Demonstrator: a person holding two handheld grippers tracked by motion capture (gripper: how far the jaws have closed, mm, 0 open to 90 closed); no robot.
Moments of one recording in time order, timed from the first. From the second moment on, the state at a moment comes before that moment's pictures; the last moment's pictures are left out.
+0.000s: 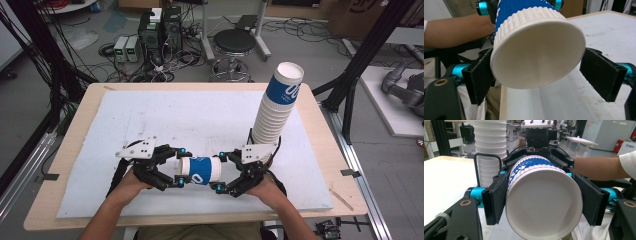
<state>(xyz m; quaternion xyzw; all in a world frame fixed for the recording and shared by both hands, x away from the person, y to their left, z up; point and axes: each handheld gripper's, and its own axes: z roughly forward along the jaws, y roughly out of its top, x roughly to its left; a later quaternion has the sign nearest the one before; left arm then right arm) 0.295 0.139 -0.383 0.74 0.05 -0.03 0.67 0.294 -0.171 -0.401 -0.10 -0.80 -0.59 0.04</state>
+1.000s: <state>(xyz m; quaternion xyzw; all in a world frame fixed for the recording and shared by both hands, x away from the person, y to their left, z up) 0.296 0.137 -0.390 0.75 0.11 -0.05 0.65 0.297 -0.175 -0.396 -0.09 -0.81 -0.58 0.04</state>
